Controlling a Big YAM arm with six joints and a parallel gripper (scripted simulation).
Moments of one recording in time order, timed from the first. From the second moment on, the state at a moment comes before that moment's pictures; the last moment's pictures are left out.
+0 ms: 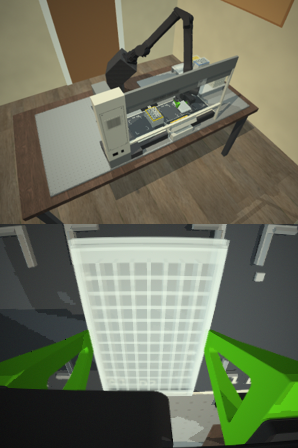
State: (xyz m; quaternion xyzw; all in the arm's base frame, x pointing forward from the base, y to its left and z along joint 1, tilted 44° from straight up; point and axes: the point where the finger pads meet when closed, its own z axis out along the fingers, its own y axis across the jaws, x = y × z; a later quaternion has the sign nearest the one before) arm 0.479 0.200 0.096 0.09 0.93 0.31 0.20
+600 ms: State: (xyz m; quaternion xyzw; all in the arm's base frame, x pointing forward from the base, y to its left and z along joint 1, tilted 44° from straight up) arm 0.484 0.201 0.097 0.09 0.92 0.31 0.20
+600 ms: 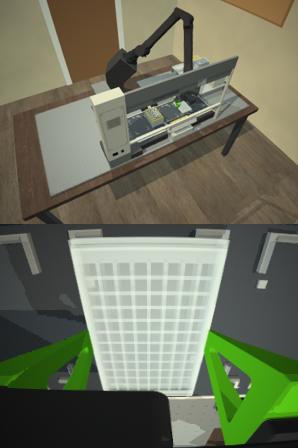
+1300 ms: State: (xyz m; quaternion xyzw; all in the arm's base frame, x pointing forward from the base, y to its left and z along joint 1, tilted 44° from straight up) arm 0.483 0.203 0.096 0.09 0.92 0.31 0.20
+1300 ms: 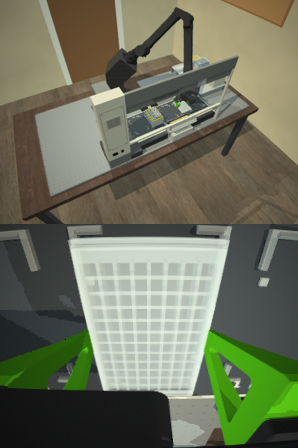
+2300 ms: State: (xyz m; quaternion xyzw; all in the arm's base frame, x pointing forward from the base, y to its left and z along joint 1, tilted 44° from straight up) arm 0.486 0.206 0.090 0.09 0.92 0.31 0.20
